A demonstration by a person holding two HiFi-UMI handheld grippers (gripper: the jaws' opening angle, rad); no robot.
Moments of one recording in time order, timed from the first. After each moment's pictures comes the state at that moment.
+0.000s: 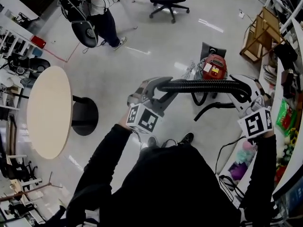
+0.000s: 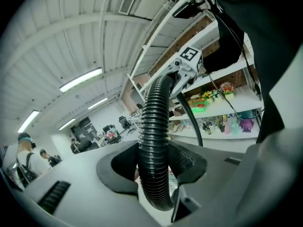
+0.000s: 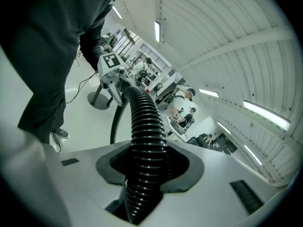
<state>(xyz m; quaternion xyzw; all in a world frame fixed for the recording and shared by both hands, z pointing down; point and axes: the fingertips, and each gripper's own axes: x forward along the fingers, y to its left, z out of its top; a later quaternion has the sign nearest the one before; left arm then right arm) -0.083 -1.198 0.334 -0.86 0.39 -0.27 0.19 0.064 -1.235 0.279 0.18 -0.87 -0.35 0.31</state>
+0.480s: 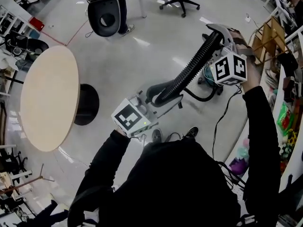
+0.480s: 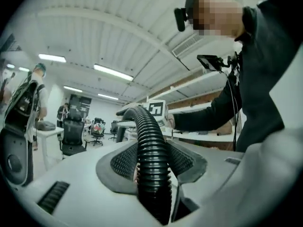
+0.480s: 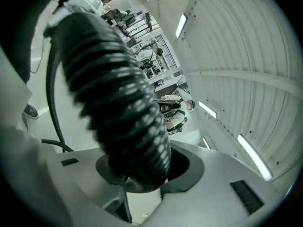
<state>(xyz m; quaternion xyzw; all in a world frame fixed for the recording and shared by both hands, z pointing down) -0.231 -1.070 0.284 -0.93 0.37 0.01 -0.04 -0.222 -1.275 0.252 0.21 -0.78 -0.49 0.33</state>
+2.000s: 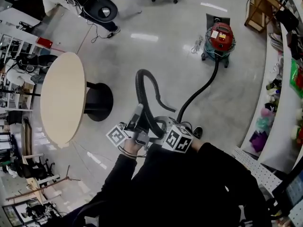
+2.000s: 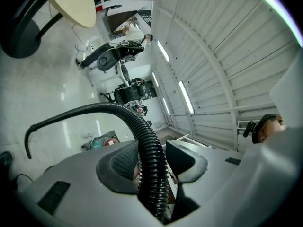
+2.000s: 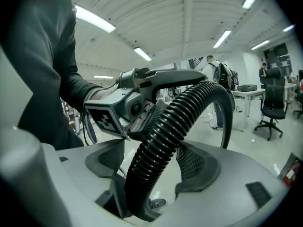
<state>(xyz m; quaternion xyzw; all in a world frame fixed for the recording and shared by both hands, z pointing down) -0.222 -0.873 0.421 -0.66 0.46 0.35 -0.48 -0.187 -0.760 0.479 -0.08 -0.97 0.09 0.20</state>
